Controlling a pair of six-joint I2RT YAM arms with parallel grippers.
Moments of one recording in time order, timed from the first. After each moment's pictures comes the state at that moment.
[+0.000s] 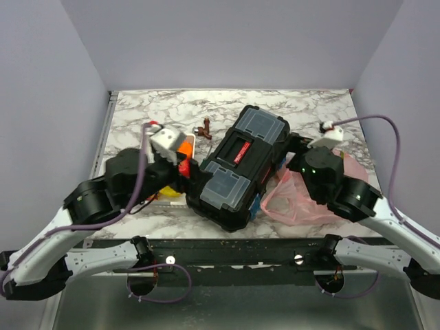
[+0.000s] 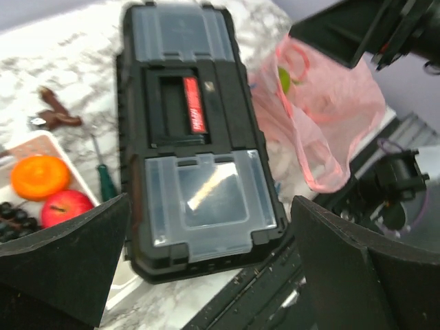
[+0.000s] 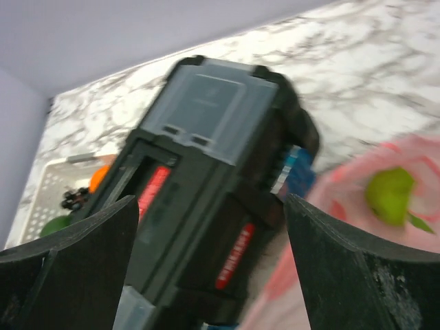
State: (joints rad) left arm -1.03 0.78 1.35 -0.79 -0.26 -0.28; right arm 0.94 0.93 1.08 -0.43 0.77 0.57
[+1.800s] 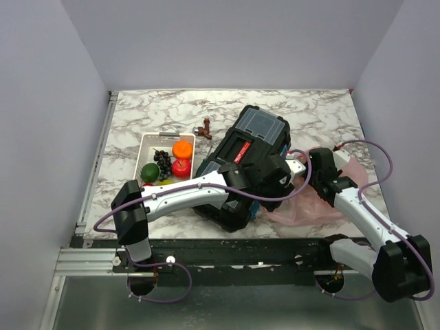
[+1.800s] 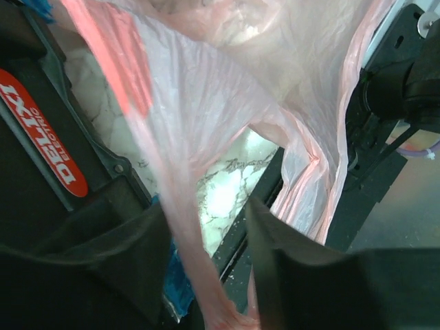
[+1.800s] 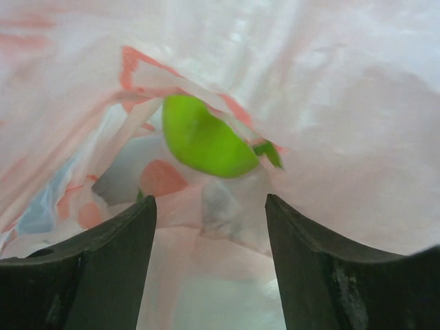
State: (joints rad) left arm -1.21 1.71 1.53 -0.62 0.00 -0.26; right arm 0.25 1.06 0.61 -0.37 0.42 0.82
